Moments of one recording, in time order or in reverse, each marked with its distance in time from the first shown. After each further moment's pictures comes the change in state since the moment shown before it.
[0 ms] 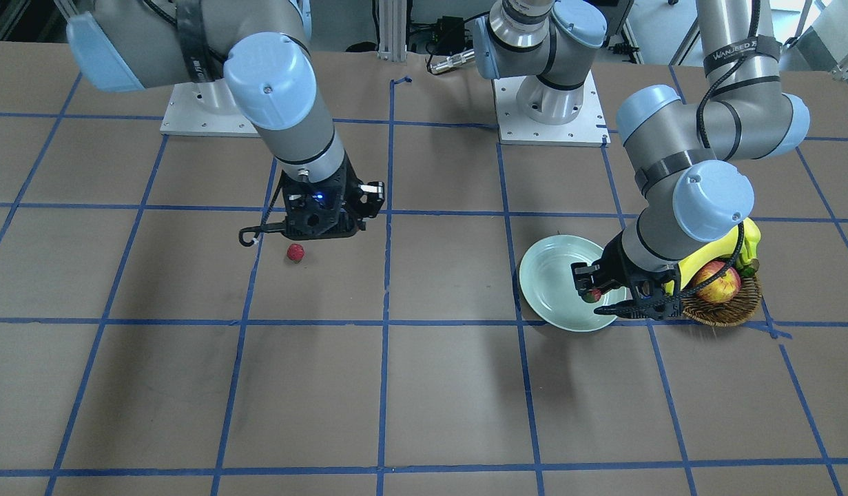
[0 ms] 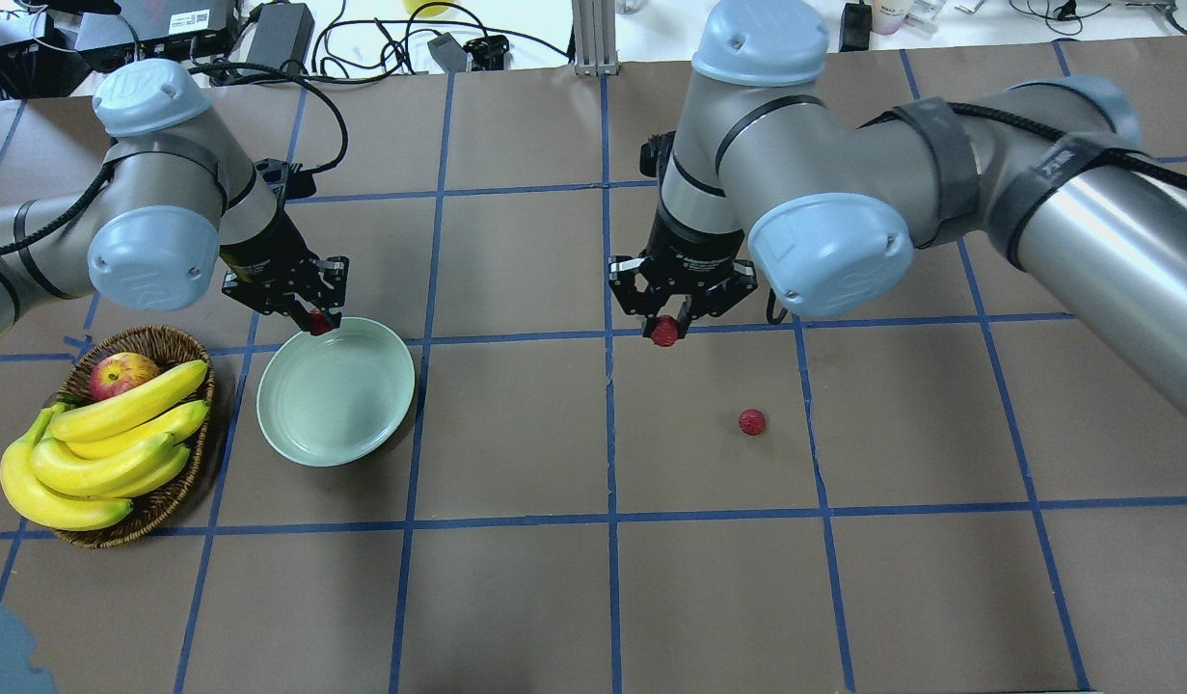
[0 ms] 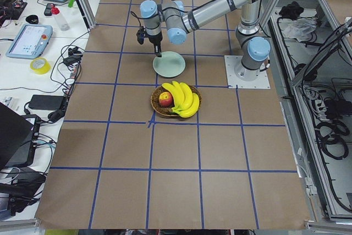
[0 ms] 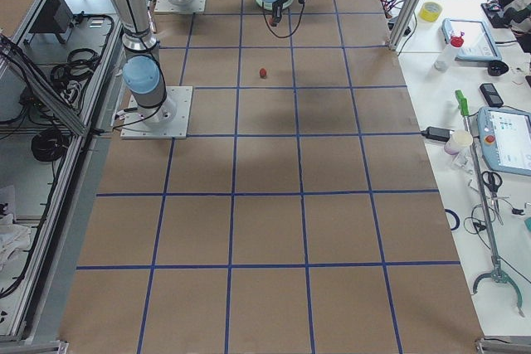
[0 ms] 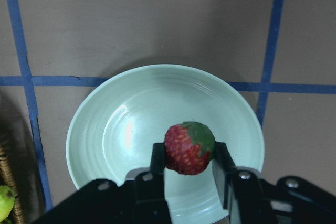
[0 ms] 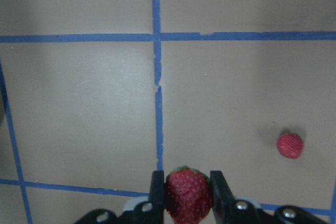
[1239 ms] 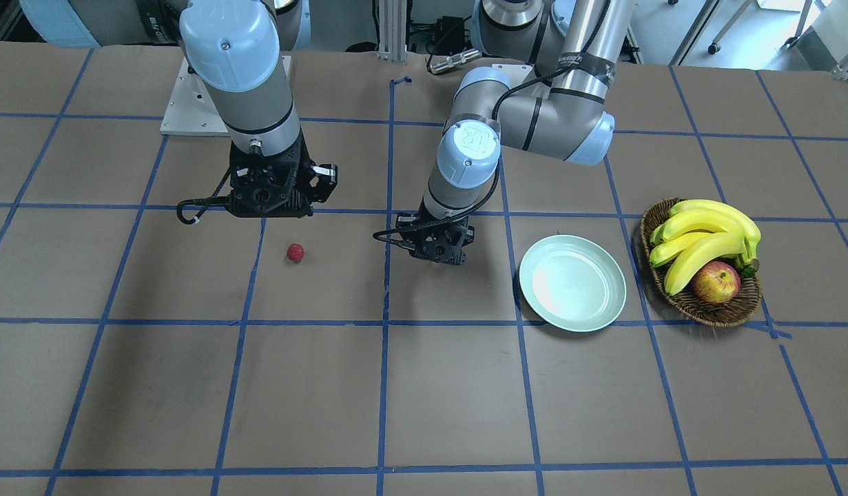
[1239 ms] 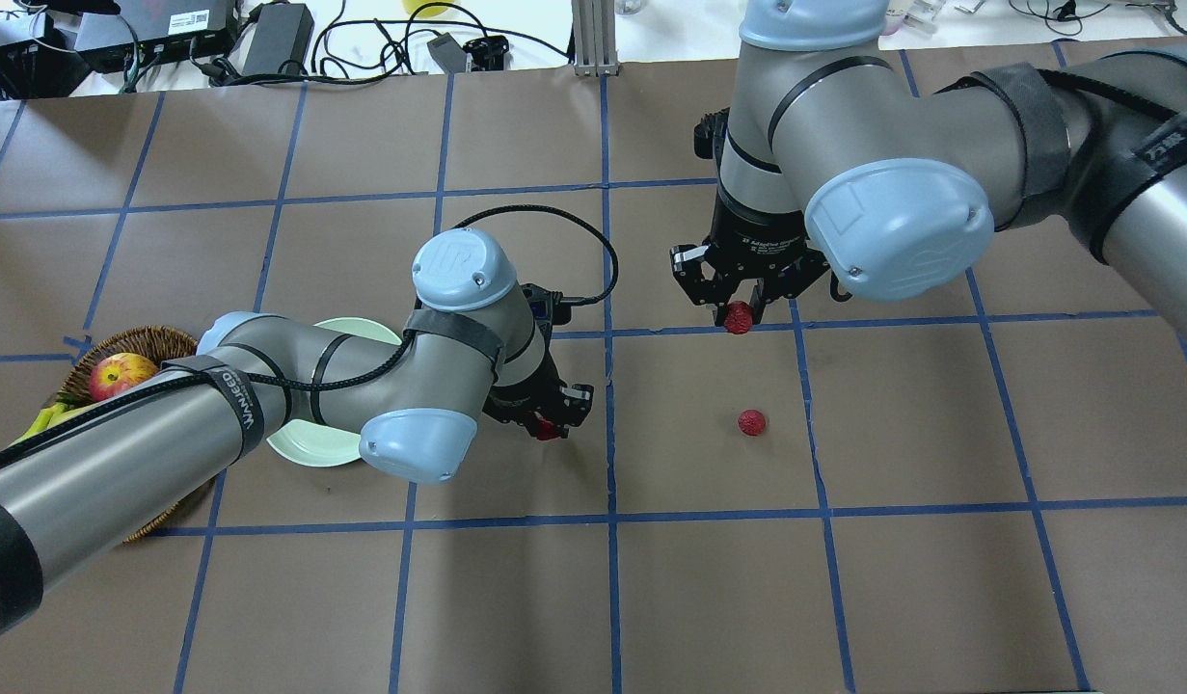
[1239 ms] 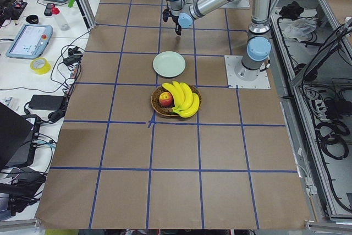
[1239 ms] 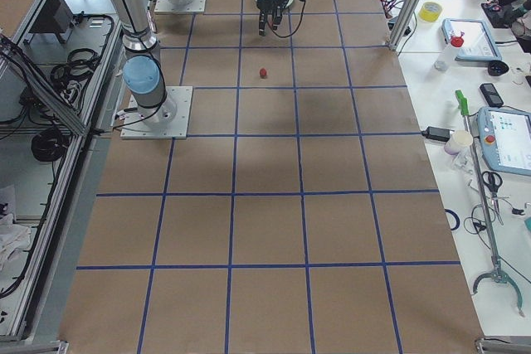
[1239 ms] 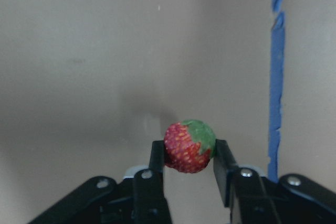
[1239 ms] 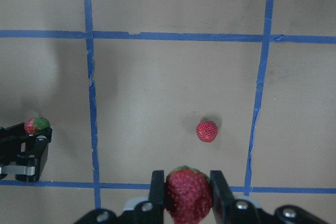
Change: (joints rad) left arm -0.491 -0.012 -0.170 0.254 -0.117 -0.268; right arm -0.078 -0.098 -0.013 0.149 -0.170 -0.081
